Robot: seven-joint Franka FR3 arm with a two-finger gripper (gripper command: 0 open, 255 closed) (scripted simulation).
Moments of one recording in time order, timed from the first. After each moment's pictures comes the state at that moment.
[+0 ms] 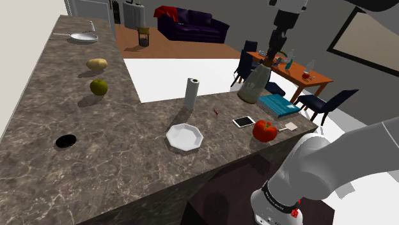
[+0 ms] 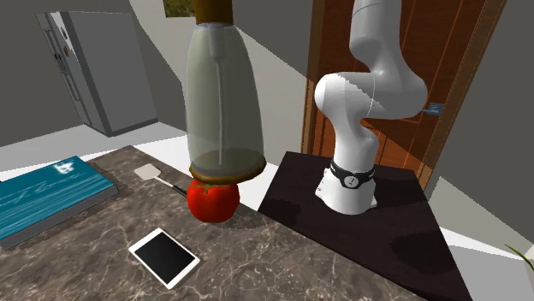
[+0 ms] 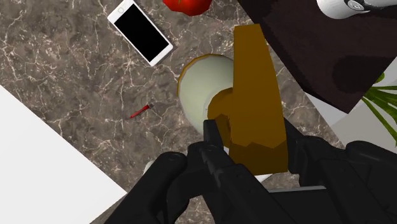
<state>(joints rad) 0.11 -0.50 -0.44 -1.83 -0.26 1.38 -0.91</state>
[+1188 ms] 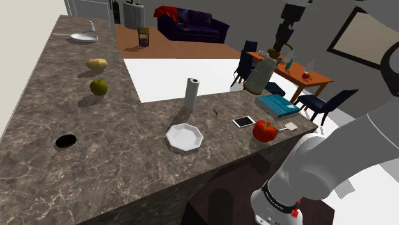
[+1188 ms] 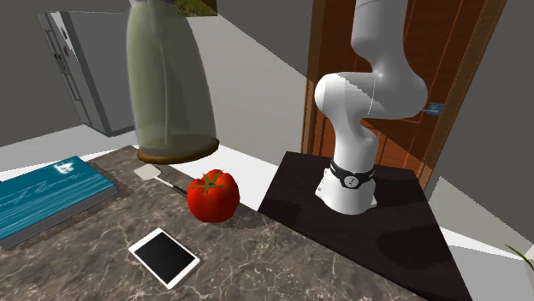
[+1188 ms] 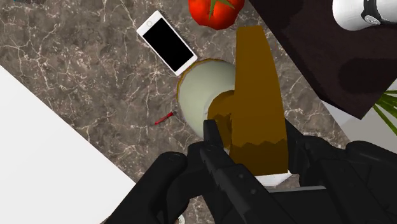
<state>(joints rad) 0.10 -0.33 -0.59 -1.61 -0.24 1.35 -1.09</state>
